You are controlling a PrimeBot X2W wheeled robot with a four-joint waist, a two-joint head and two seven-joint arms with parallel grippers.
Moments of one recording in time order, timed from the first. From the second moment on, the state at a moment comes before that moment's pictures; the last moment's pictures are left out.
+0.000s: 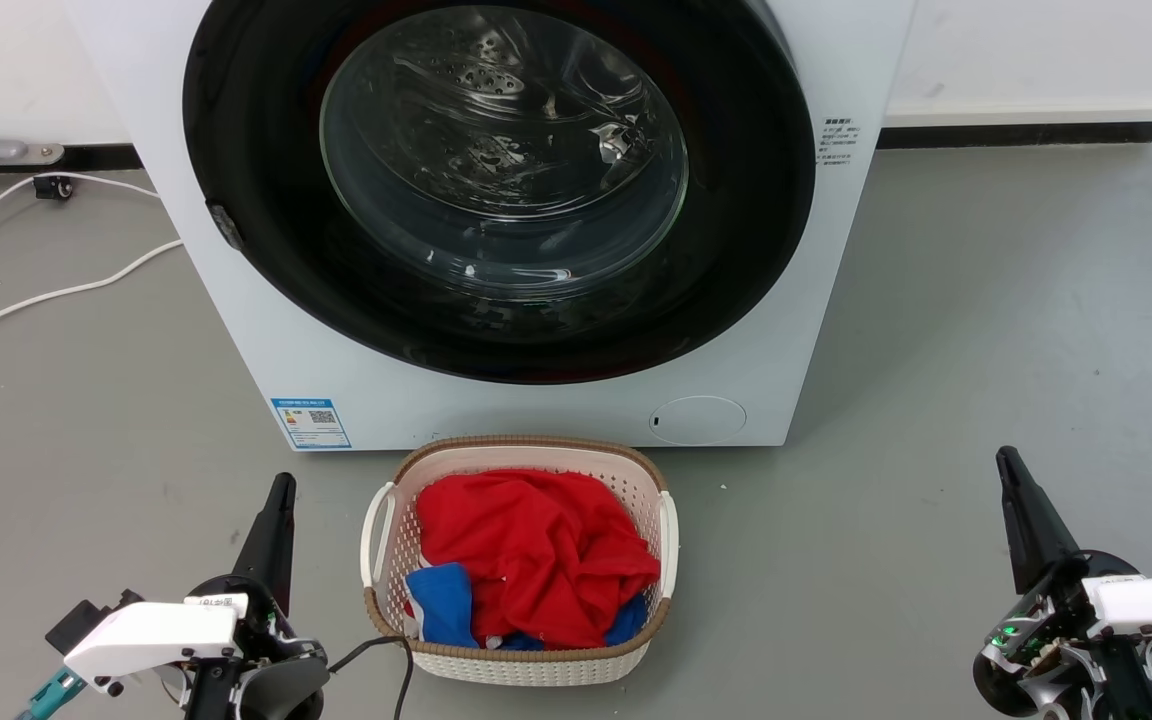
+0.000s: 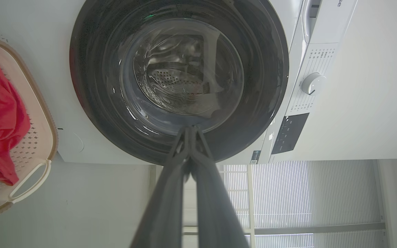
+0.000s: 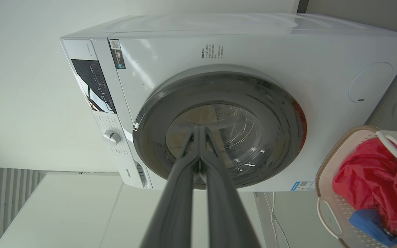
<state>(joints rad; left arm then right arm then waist) -0.10 0.05 0.11 0.24 -1.62 -0.13 0.11 -0.10 -0.05 -0.11 0.25 1.62 0.13 0.11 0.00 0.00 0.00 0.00</state>
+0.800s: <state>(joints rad) -0.10 0.05 0.11 0.24 -1.62 -0.13 0.11 -0.10 -0.05 -0.11 0.25 1.62 0.13 0.11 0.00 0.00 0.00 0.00</state>
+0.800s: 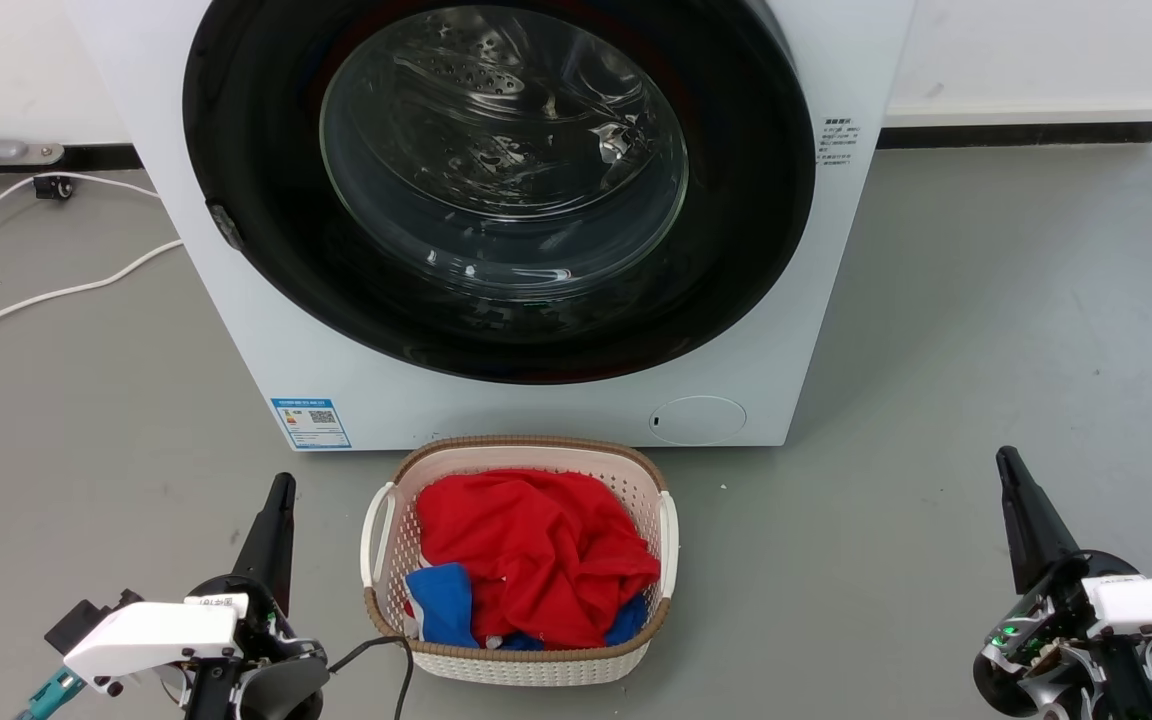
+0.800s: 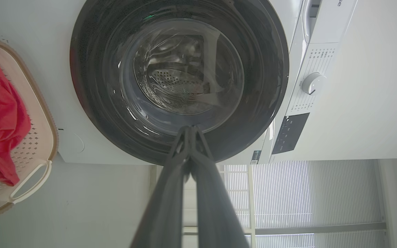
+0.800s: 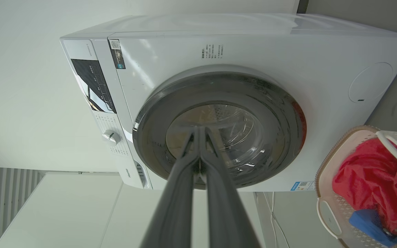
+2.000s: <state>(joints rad) -0.06 0.05 0.02 0.18 -1.46 -0.13 0.01 -0.03 -0.06 -0.06 0.19 1.42 0.13 0.02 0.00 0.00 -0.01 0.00</state>
